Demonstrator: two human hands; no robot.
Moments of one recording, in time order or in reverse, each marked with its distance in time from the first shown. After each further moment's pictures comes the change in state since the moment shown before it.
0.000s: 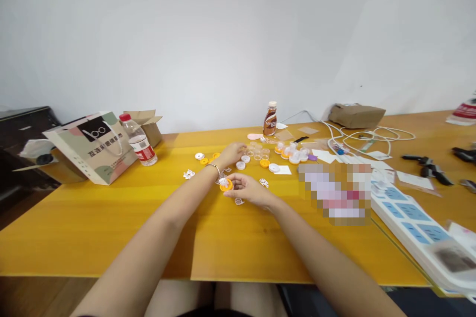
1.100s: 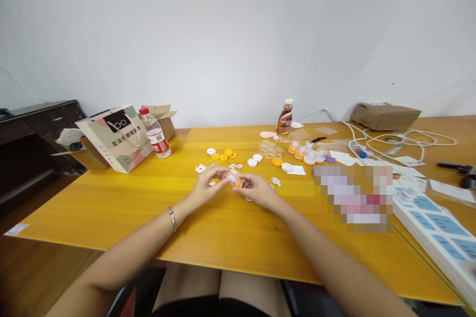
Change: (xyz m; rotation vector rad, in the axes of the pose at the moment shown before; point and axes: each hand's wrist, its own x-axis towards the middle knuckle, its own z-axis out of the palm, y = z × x) left_hand -0.169 0.055 -0.063 -0.187 0.248 0.072; right_hand -0.003 -0.004 0.013 -0.344 0.084 -0.023
